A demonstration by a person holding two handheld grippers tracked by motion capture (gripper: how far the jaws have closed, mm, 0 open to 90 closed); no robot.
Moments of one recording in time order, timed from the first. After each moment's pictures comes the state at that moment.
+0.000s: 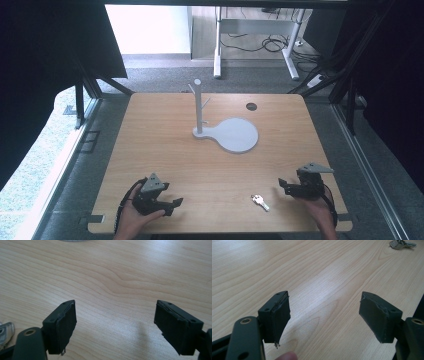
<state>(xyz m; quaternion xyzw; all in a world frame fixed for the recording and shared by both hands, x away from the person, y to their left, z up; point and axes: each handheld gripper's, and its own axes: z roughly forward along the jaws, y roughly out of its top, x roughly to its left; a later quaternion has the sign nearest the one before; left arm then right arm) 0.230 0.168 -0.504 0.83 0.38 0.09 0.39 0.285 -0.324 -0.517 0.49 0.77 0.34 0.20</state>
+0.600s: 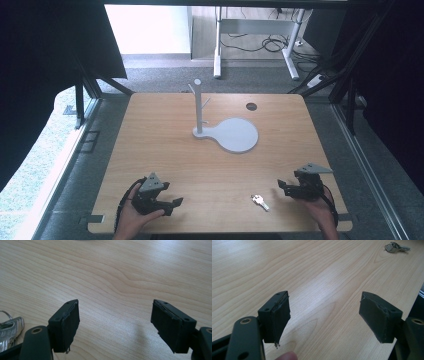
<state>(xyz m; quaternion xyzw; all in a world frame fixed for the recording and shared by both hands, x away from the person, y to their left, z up) 0.230 0.170 -0.501 0.83 0.38 0.08 0.40 0.283 -0.321 -0.515 0.48 0.79 0.35 0.19</state>
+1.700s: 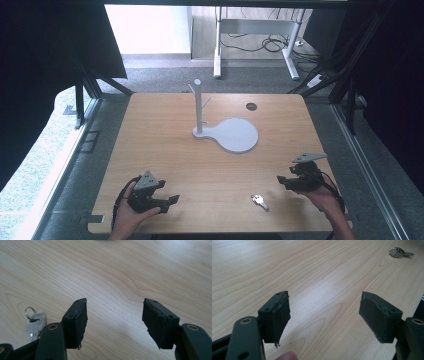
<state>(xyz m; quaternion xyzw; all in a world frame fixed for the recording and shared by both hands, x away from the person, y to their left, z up) 0.232 0.179 -0.500 0.82 0.39 0.09 0.41 0.298 -0.305 -0.472 0.44 0.84 0.29 0.15</state>
